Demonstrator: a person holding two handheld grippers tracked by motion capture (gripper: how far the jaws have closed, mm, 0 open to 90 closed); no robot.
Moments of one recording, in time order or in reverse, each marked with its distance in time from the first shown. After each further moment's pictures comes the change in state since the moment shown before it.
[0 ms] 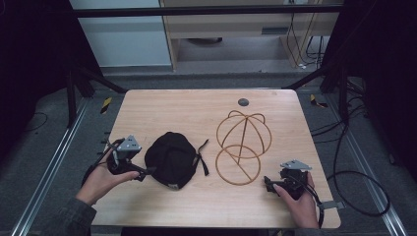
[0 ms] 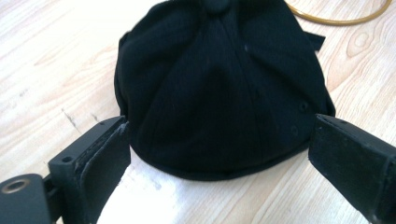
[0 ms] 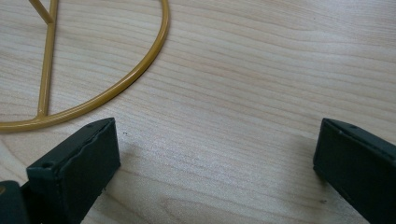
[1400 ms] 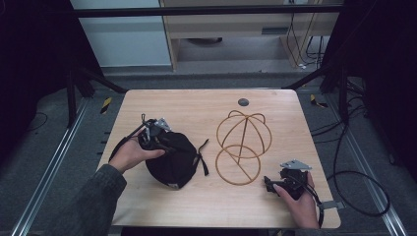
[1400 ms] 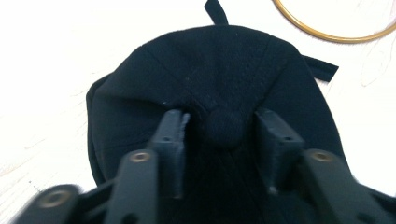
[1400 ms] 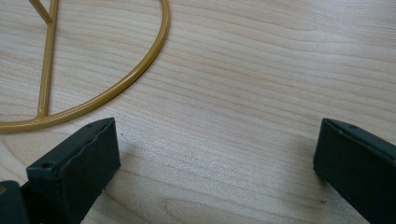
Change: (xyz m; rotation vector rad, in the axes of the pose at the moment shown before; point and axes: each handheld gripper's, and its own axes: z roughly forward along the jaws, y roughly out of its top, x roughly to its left) left arm 0.012 0.072 0.058 0.192 -0.087 0.074; right arm 0.000 0.000 0.000 0.000 0.000 0.001
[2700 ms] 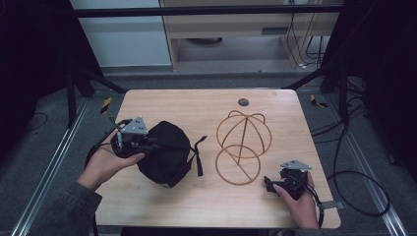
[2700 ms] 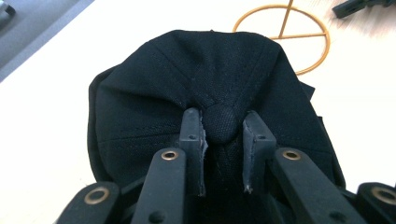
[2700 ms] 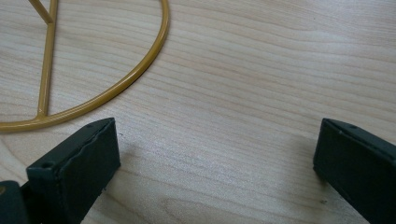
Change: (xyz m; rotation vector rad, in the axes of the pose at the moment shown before) left arm -0.036 -0.022 -0.094 -0.235 0.061 0.085; right arm 0.000 0.000 0.000 0.000 0.000 0.000
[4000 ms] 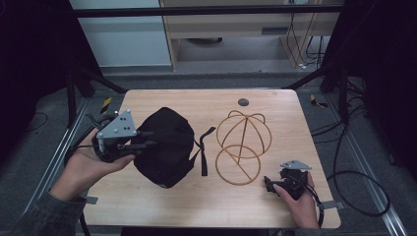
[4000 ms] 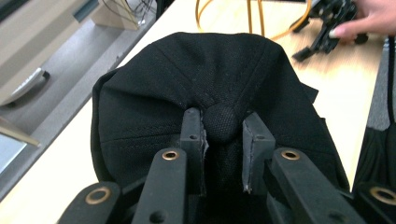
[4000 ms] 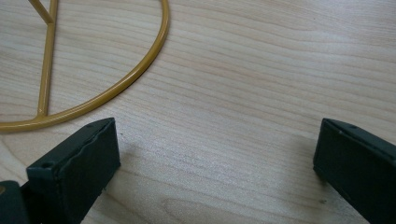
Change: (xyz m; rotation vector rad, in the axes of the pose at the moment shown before) left arm -0.043 0.048 -0.077 -0.134 0.045 0.142; right arm 0.000 0.000 0.000 0.000 0.000 0.000
